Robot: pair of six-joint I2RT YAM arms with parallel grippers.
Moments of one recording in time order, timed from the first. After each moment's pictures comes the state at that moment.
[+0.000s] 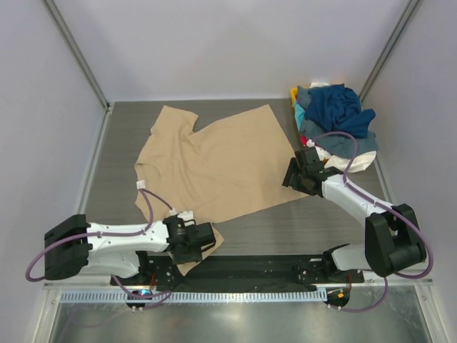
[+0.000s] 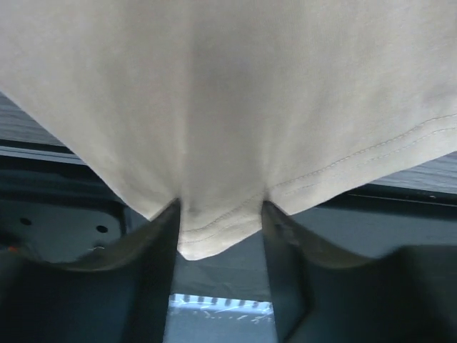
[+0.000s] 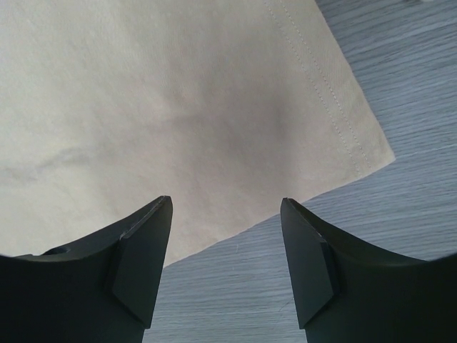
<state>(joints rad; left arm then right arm) -1.25 1.21 0.59 -0.92 -0.20 -1.40 0.33 1.34 0.76 -0.39 0.17 0.61</state>
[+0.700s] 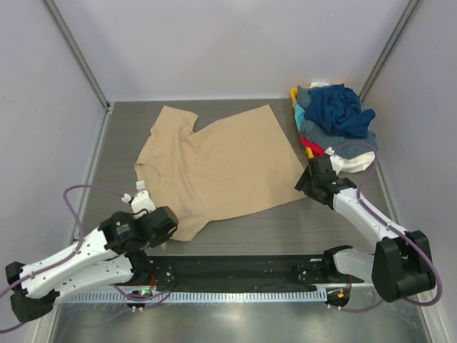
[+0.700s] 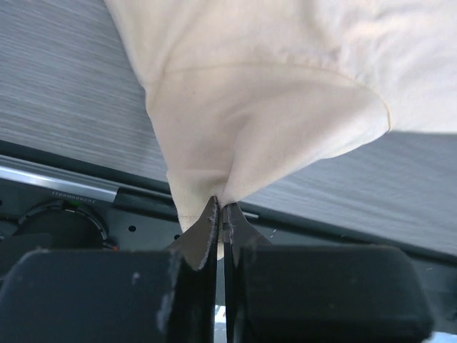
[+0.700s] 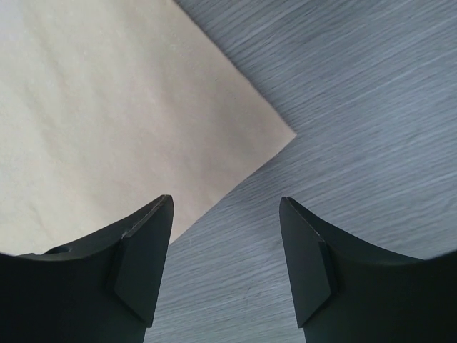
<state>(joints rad) -1.04 0.72 0.71 -1.27 -0.46 -1.37 0.25 1.18 0.65 -0.44 0.26 0.70</state>
